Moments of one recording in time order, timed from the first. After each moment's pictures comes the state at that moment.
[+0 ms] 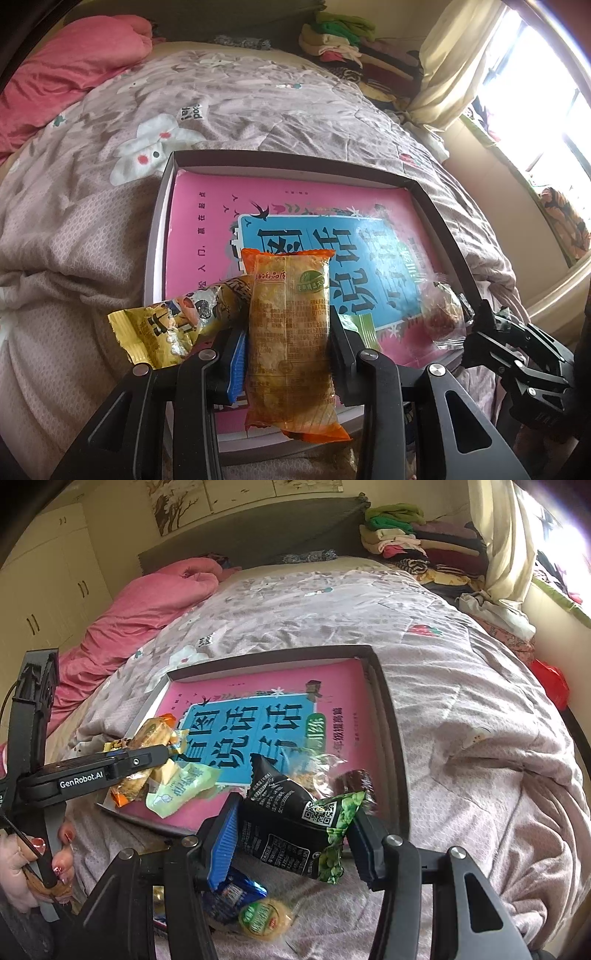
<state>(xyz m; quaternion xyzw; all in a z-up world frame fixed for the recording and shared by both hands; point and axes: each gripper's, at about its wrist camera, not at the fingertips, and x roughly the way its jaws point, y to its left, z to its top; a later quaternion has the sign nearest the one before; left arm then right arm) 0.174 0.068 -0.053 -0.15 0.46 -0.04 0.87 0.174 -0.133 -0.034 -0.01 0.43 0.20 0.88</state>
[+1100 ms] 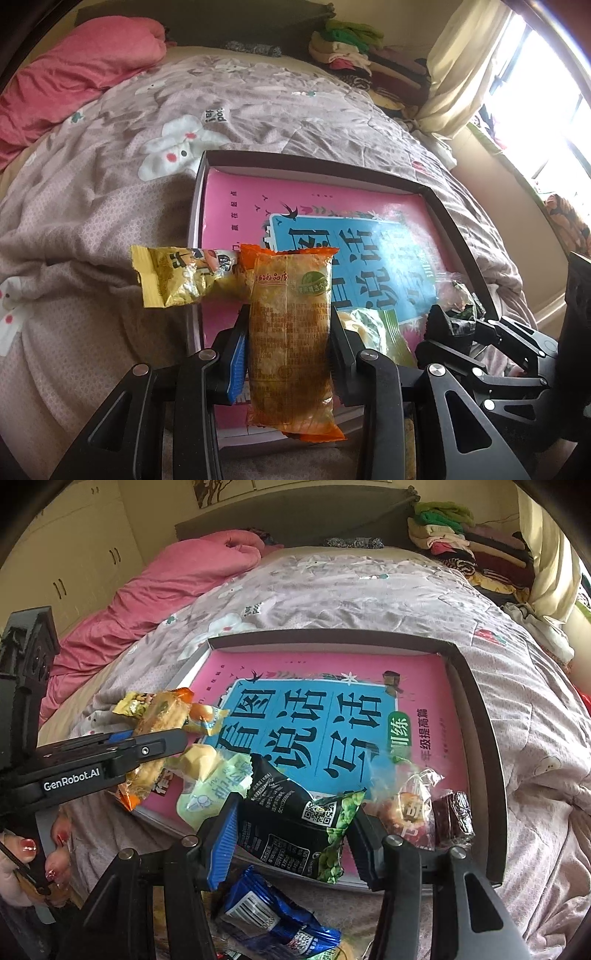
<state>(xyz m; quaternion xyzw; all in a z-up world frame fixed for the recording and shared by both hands) 0.161 0.087 -0.056 -0.15 0.45 -0.03 0.88 0.186 -0.076 -0.058 -0.05 0.45 0.27 0.85</state>
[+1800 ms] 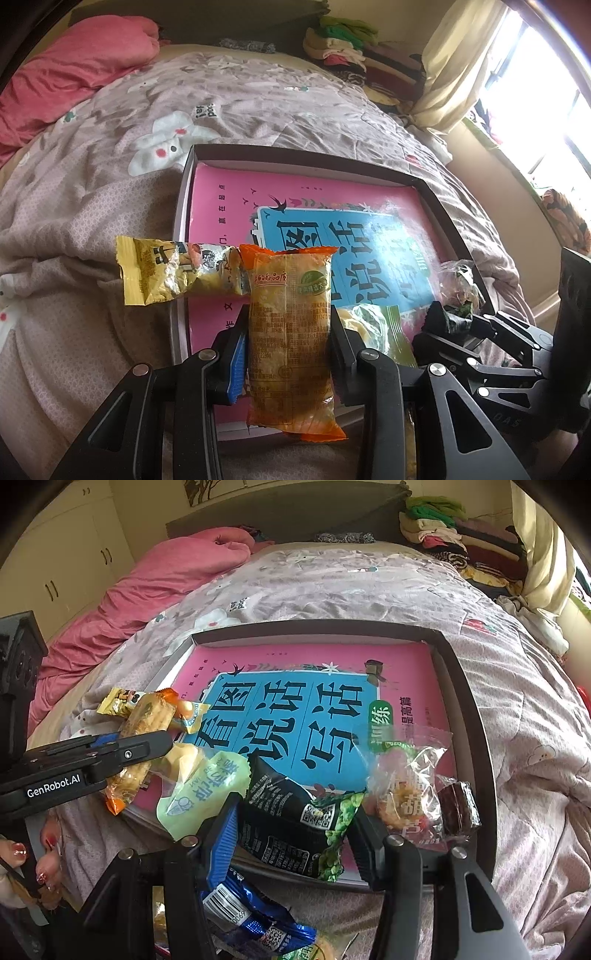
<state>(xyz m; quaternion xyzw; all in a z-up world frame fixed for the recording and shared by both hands) 0.163 0.083 -0.059 -0.15 0.45 -0.04 0.88 0.191 -0.085 -0.064 -0.05 0.46 0.25 0.85</state>
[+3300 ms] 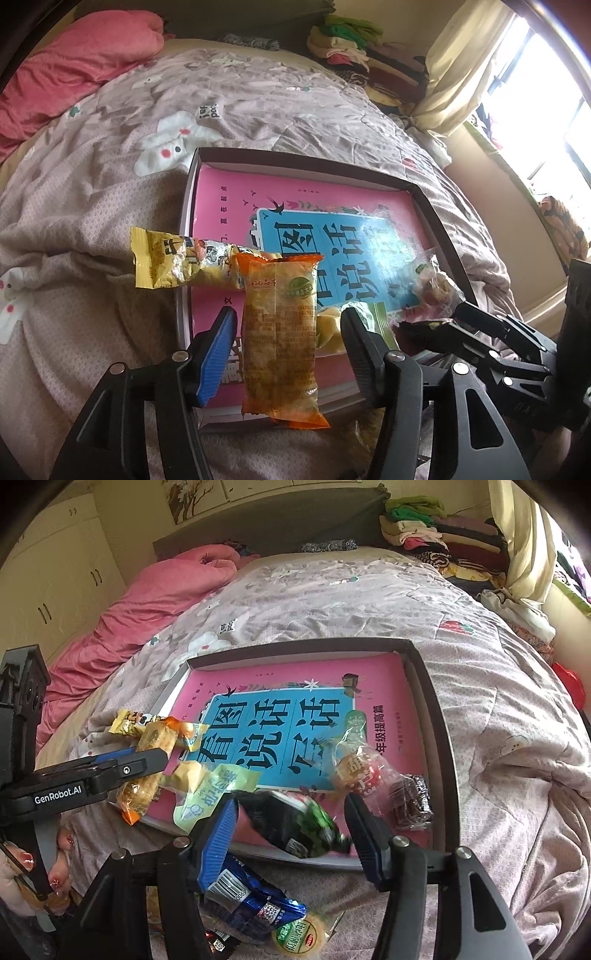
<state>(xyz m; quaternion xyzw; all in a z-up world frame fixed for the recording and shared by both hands) 0.154 0.083 -0.044 -0.16 0.46 -0.04 0.87 0.180 -0.108 -0.040 -0.02 0.45 0.23 0.86</state>
